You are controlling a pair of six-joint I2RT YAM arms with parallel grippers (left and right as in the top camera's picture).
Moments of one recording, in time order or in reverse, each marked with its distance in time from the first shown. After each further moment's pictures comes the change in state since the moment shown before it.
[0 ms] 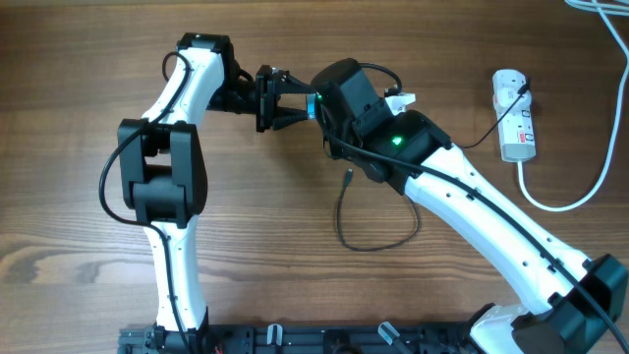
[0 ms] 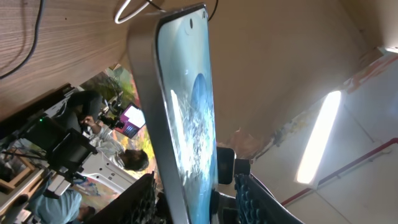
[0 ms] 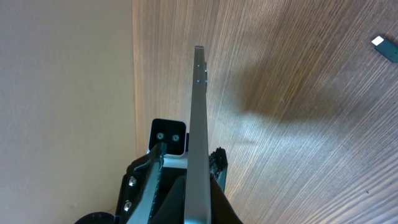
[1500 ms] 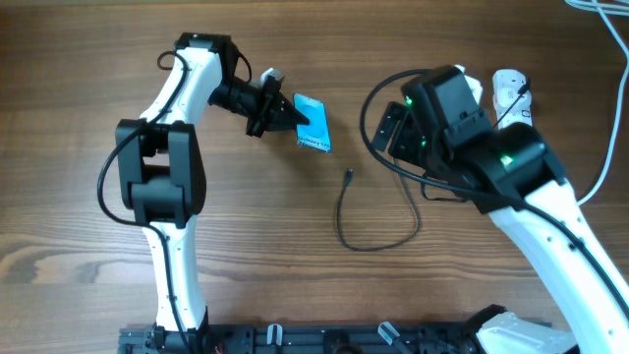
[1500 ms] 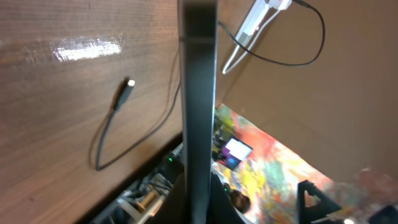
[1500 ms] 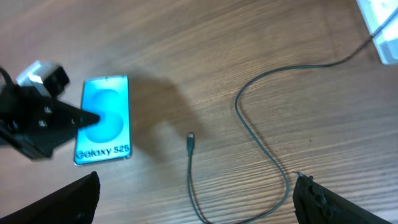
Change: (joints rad) left arm 0.008 -0.010 0.000 0.272 -0.443 -0.007; right arm -0.176 -0.243 0.010 -0.441 -0.037 -1.121
